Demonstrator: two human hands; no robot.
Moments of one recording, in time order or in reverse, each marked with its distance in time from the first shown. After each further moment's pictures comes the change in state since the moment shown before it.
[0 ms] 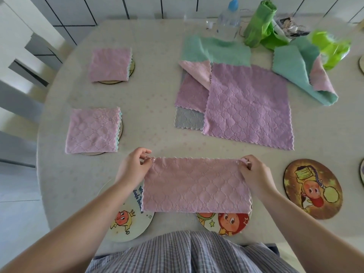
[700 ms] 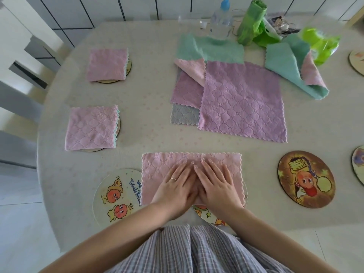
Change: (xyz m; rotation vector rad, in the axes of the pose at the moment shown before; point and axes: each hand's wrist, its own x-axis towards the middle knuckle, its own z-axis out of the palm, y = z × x) left_hand -0.080 0.025 0.084 0.781 -0.235 0.692; right_hand -0.064 -0.003 0.070 -0.639 -0.091 -0.625
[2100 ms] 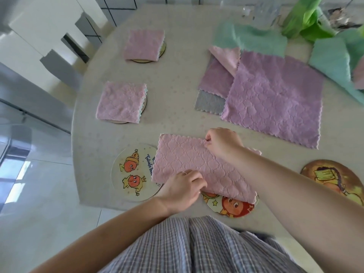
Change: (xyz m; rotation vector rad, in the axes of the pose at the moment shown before) left_hand -0.033 0.019 -0.011 -0.305 0.049 -0.018; right_hand 0.110 -0.007 -0.055 0.064 -0.177 0.014
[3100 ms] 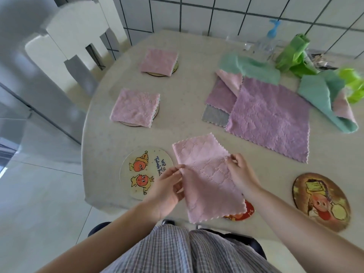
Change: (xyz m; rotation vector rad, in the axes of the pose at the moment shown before) left_hand -0.037 0.009 -0.035 -1.875 0.428 -0.851; right_hand -0.092 -0.010 0.004 0.782 0.171 0.291
